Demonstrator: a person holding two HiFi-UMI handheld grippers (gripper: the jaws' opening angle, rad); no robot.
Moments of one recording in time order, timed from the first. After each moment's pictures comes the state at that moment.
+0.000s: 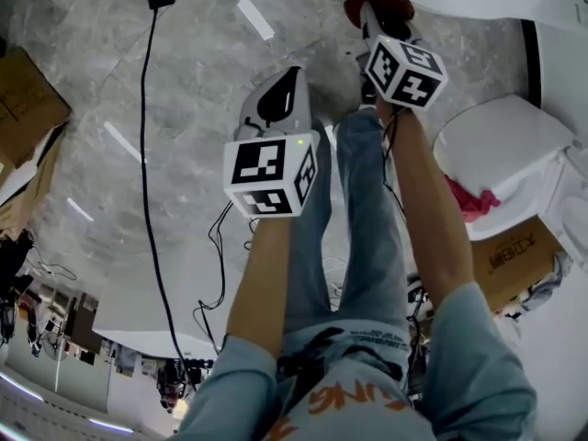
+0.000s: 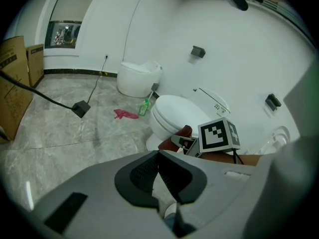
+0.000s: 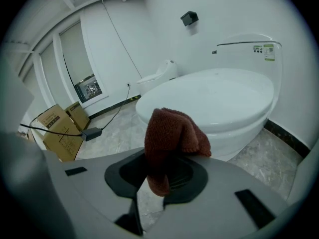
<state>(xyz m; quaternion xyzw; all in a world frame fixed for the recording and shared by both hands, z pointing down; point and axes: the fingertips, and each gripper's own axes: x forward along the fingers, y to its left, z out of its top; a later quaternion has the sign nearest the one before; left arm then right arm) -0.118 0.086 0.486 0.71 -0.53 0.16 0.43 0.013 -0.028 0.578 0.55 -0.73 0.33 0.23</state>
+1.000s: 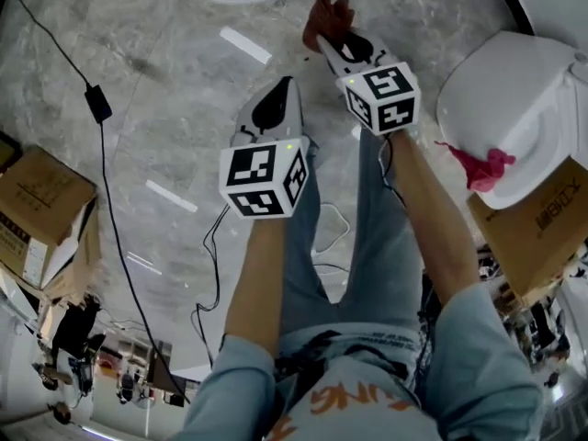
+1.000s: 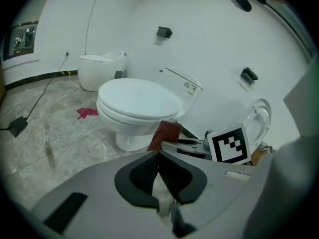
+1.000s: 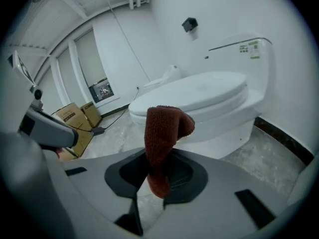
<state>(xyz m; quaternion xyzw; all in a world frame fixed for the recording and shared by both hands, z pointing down) 0.040 0.091 0.501 0.80 -0.40 0.23 0.38 0.119 0.042 0.573 0.49 -0.79 0.31 0.21</state>
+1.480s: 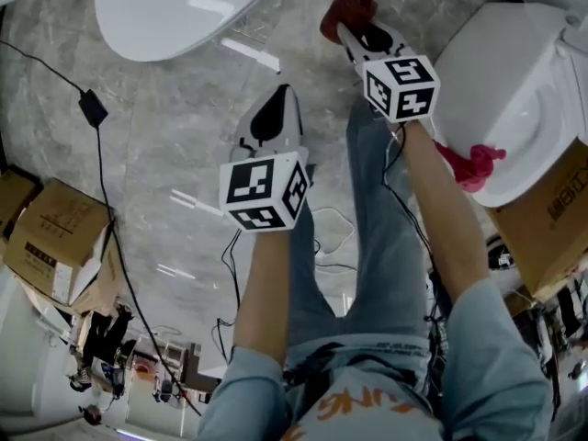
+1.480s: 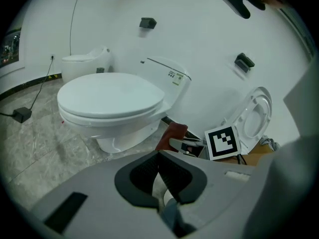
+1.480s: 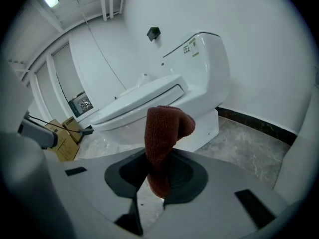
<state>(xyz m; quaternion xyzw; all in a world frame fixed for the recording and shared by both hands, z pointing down) 0.176 0.084 0.498 0.81 -0.38 0.25 0.37 0.310 0.037 0.591 0.58 -0.72 0.35 0.16</state>
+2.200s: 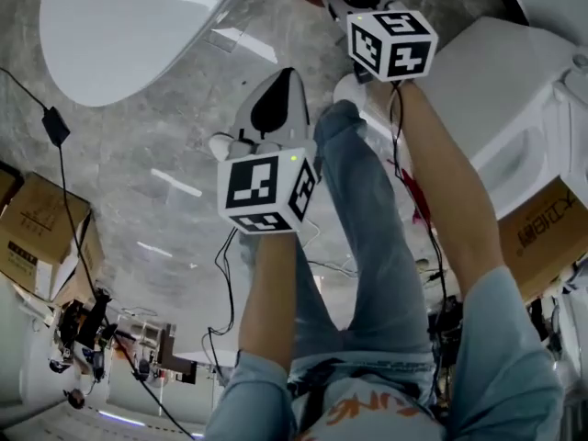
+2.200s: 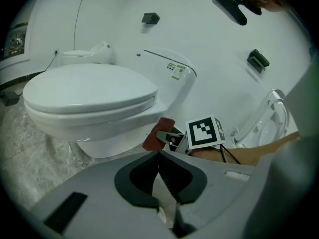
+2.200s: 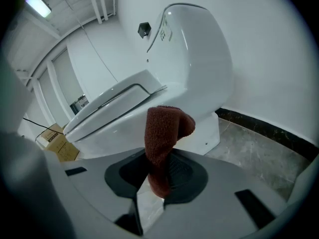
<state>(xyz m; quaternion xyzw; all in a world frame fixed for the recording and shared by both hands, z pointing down) 0.301 0.033 0.536 0.79 -0.41 0.22 0.38 0.403 -0.068 0.641 0.54 -0.74 0.36 0.15</state>
